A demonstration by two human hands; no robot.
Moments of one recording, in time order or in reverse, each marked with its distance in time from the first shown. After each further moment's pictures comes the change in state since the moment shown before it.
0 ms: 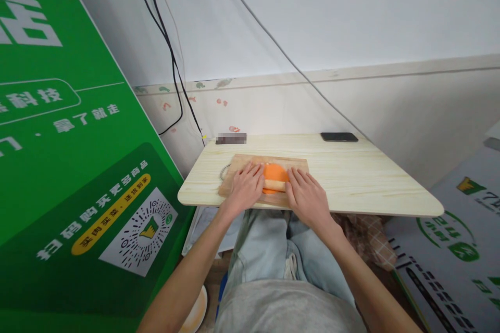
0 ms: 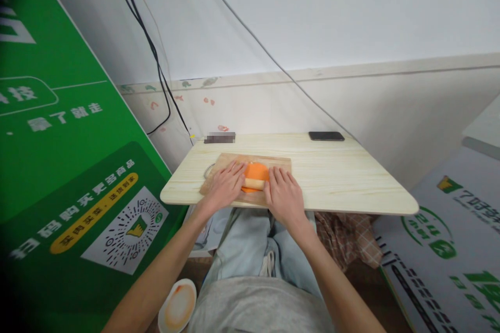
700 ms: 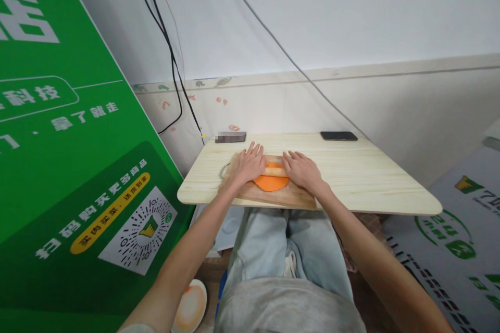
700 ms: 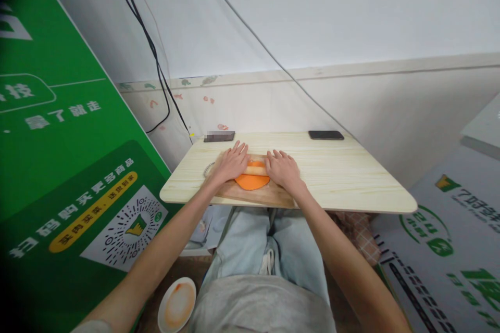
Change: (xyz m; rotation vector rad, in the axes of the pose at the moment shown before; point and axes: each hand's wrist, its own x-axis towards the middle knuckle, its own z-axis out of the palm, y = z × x) left_hand 0.079 -0.013 0.002 0.097 -0.106 -0.075; right_hand 0.085 0.026 0.005 -0.045 -0.323 0.100
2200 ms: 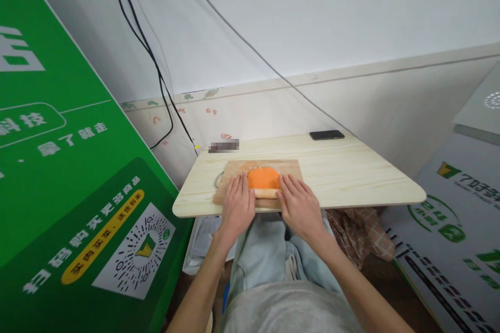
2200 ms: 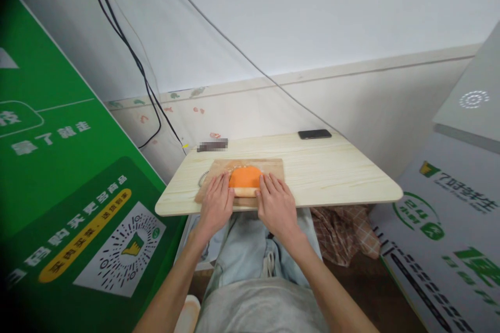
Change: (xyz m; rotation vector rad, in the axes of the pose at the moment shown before) left_hand -0.113 0.008 0.033 -0.017 0.317 0.061; right_hand -0.108 -0.035 0.022 0.114 0.300 -0.044
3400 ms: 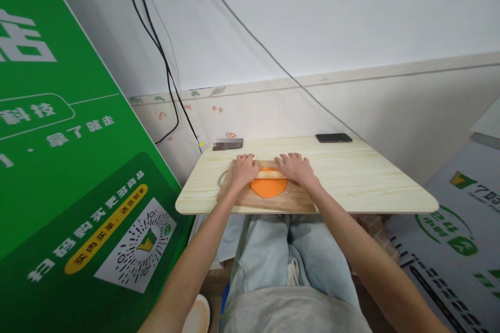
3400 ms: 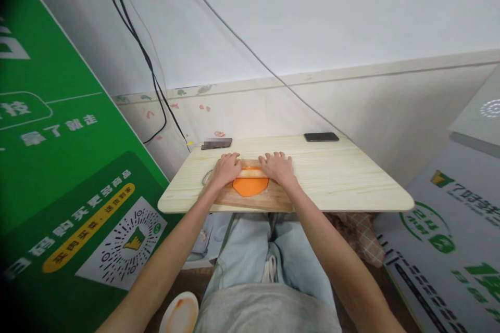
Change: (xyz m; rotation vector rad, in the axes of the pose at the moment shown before) left_hand 0.124 -0.025 0.014 -0.025 -0.221 -0.263; right_hand 0.132 0.035 0.006 -0.062 -0.391 0.223
